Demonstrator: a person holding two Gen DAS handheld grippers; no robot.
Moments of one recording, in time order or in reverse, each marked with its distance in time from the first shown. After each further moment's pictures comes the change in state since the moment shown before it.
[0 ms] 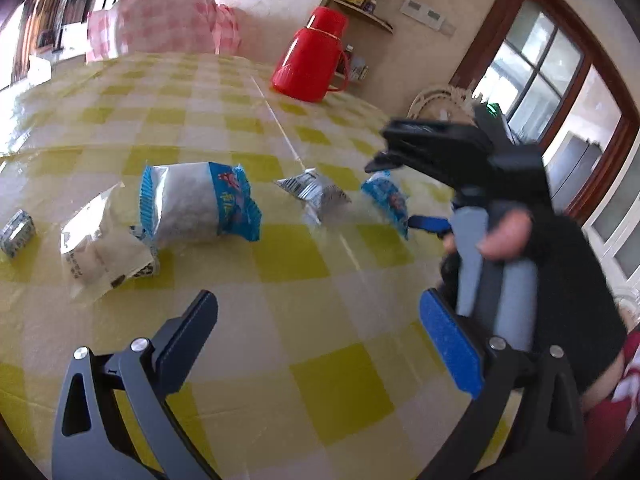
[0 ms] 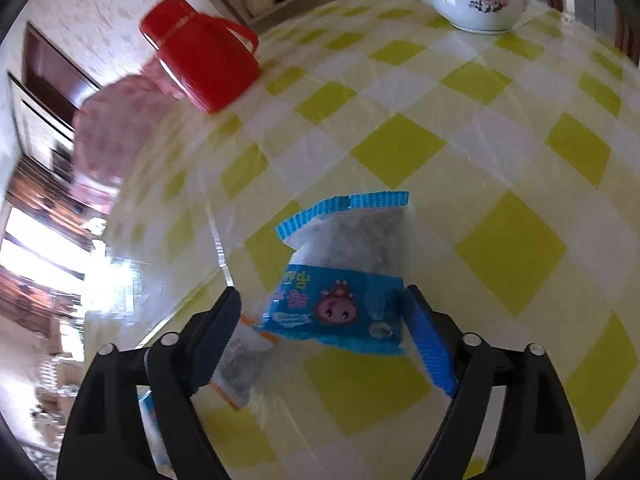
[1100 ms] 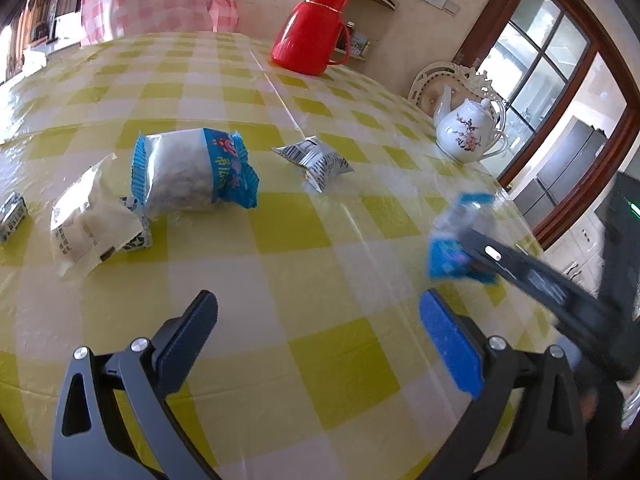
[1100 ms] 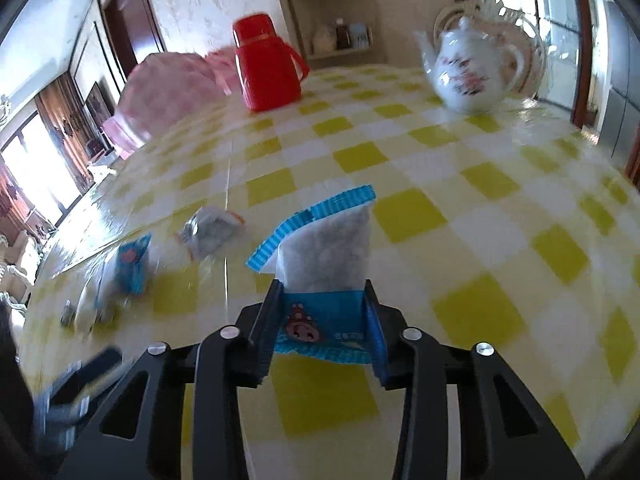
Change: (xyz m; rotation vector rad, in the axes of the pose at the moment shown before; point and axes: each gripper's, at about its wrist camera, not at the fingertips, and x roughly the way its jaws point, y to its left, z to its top) left arm 0.010 -0.002 -0.010 0.010 0.083 0.012; right arm -0.104 -0.055 -0.105 -0.354 -0.230 -0.025
